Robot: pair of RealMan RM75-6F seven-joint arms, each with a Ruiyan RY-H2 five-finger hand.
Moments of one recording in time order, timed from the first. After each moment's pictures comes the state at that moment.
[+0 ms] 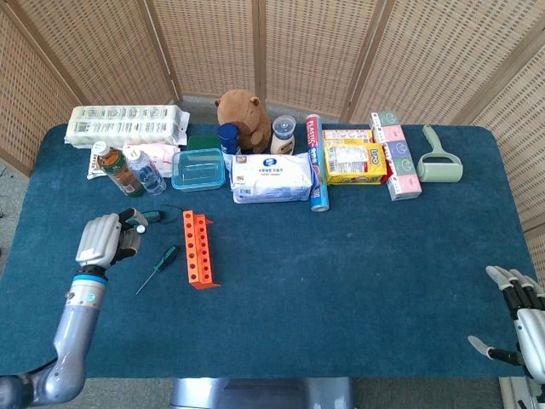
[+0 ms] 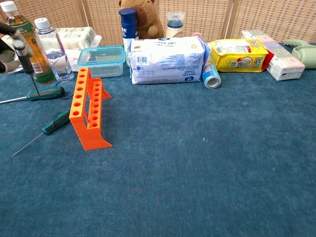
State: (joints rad) left arm -0.47 -1.32 -0.28 -1.89 0.89 1.24 0.33; right arm -0.04 -0.81 -0.02 -1.98 -1.56 1.51 0.07
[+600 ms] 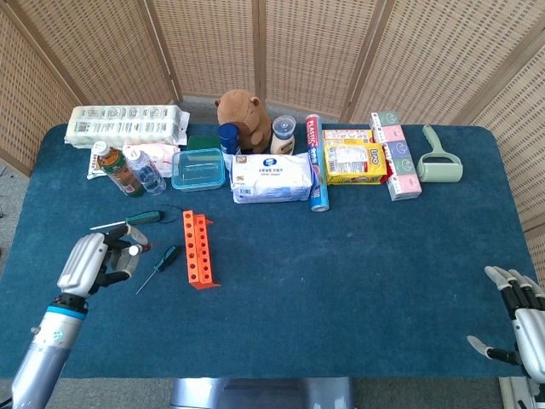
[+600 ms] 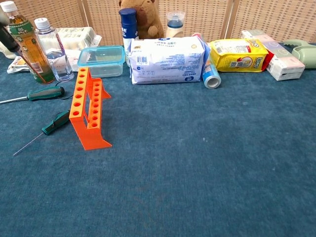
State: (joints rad) left arm -0.33 -1.10 -0.19 -2.15 1.23 1.27 0.00; right arm -0.04 -0.82 -0.02 -1.98 -1.55 1.51 0.05
